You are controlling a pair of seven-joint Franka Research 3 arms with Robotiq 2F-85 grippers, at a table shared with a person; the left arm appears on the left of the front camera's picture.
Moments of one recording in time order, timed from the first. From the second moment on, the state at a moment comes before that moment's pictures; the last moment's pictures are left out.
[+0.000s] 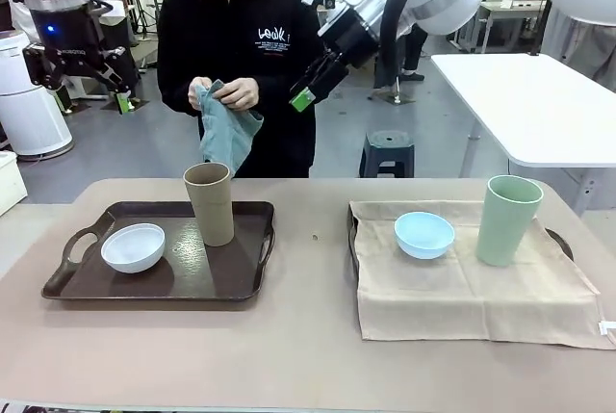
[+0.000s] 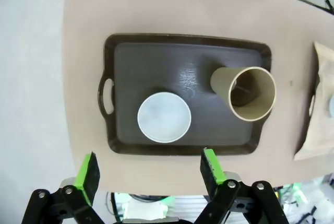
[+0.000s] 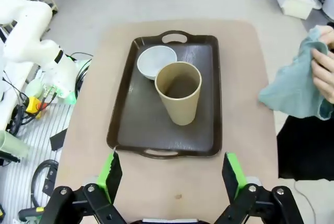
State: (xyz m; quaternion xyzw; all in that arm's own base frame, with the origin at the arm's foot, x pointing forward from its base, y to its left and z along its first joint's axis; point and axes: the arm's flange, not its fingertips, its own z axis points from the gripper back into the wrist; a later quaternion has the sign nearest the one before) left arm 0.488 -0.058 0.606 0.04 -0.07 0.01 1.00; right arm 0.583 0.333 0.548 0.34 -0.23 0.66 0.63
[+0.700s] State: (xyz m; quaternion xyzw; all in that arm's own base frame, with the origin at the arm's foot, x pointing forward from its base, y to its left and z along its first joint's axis) left arm 0.491 -0.026 0.452 0.00 0.10 -0.05 0.99; right arm 0.610 0.415 0.414 0.41 -0.24 0.72 0.51
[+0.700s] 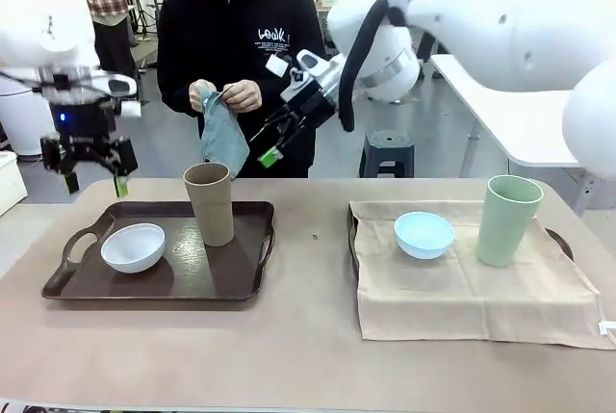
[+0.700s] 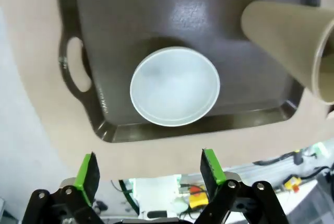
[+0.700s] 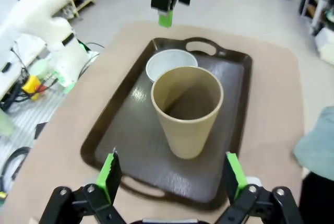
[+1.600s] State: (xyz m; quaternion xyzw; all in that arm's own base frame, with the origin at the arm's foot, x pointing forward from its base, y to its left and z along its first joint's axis) left arm 0.490 -0.010 0.418 -0.02 0.07 -0.06 1.00; right arm 0.614 0.433 0.367 0.41 -0.22 0.72 0.52
